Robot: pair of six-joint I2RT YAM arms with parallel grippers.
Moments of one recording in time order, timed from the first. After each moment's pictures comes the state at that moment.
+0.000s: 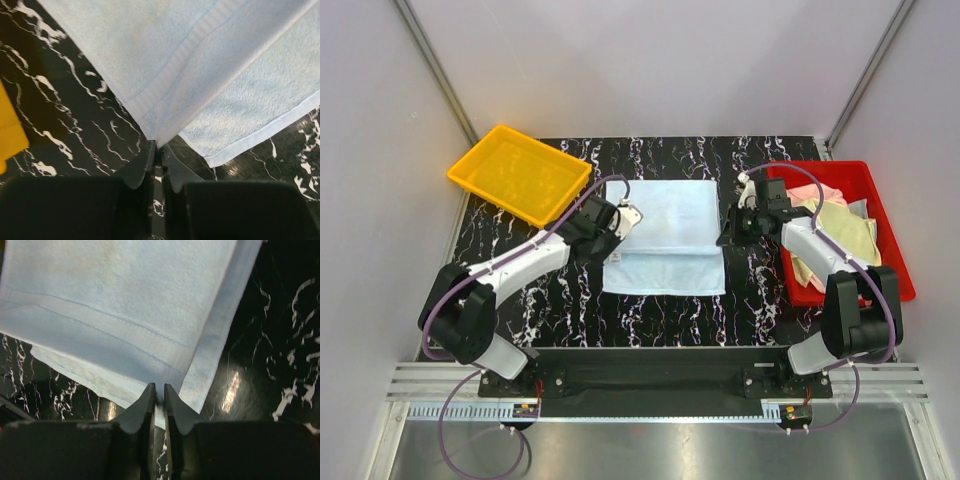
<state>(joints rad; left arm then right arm) -0.58 1.51 1.04 -0.48 -0.05 0.27 0.17 1.51 1.00 -0.38 -0.41 0.21</state>
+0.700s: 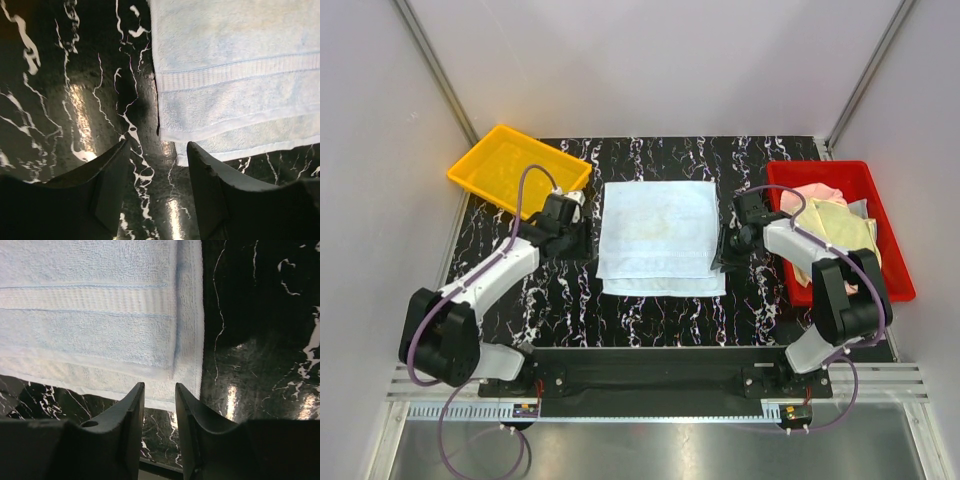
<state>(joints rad) -0.42 1.35 0.93 -0.51 0.00 -0.35 0.26 1.58 0.96 -0.56 -0.22 0.45</state>
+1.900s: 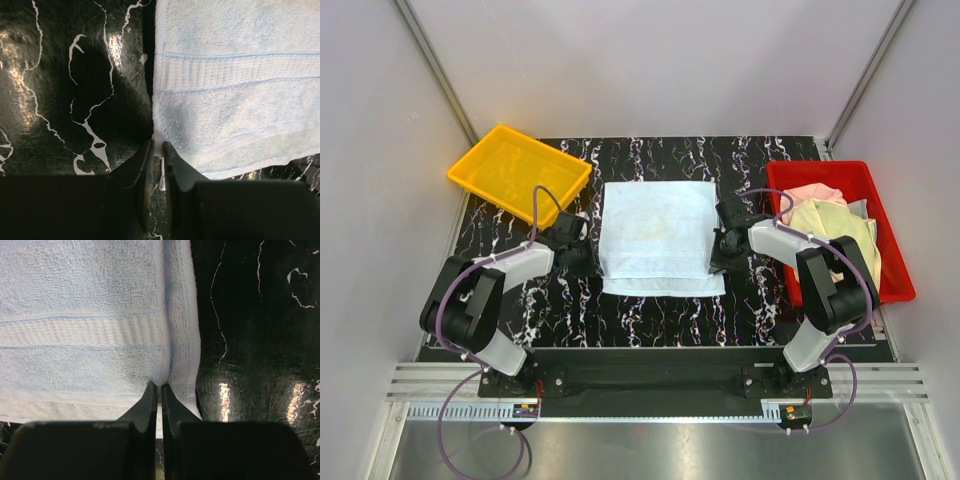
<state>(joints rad) -0.38 1.55 0.76 -0.25 0.18 -0.59 0.36 1.69 0.97 -0.50 -0.06 0.57</state>
